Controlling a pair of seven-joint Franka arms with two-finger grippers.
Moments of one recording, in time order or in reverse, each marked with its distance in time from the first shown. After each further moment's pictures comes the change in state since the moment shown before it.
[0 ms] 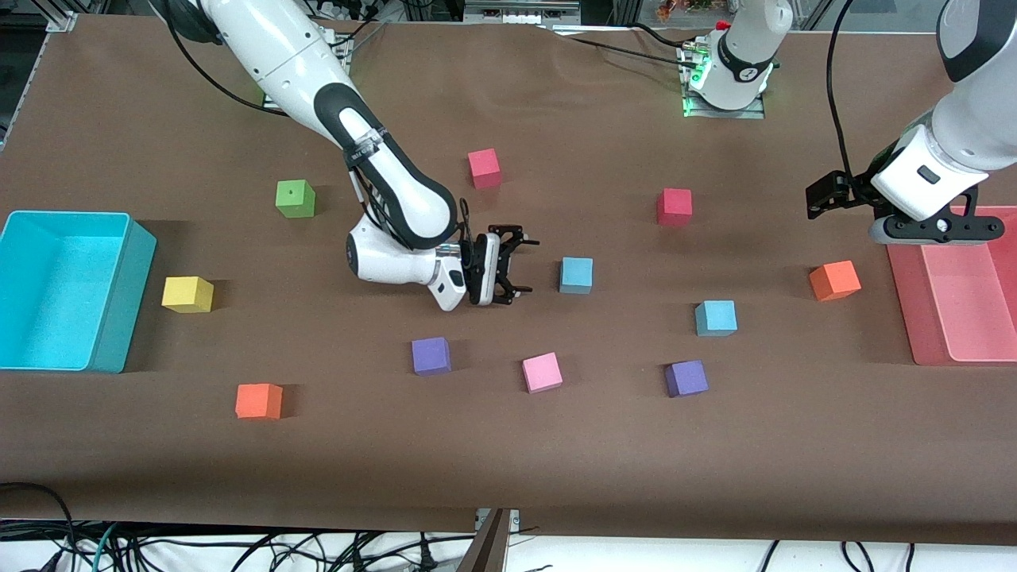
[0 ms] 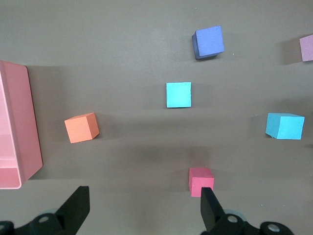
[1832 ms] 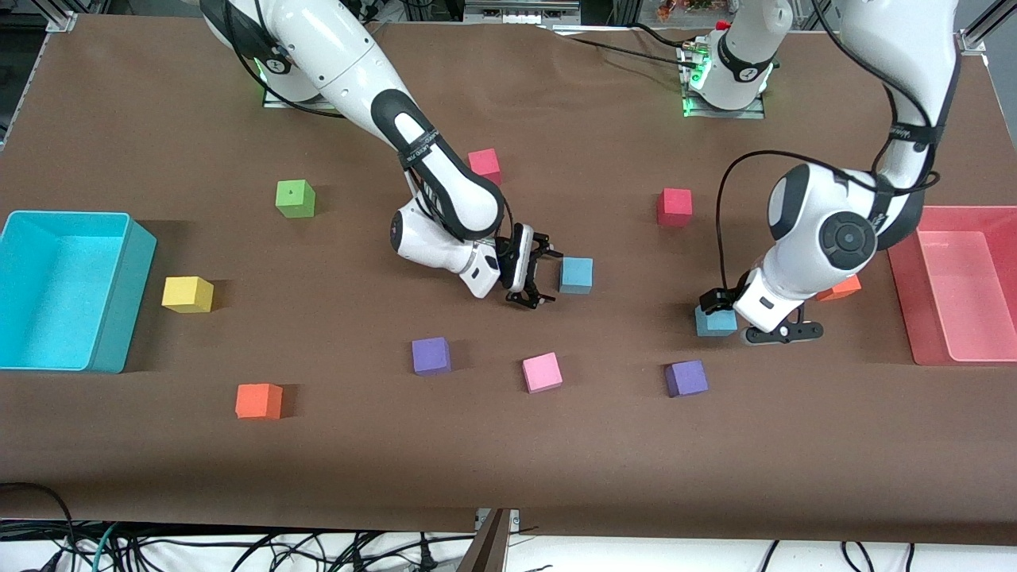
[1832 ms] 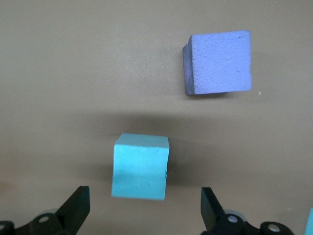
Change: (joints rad) left arm -0.071 0.381 -0.004 -0.249 -0.002 0.699 -0.196; right arm 0.164 0.109 -0.047 0.117 0.145 0.255 -0.243
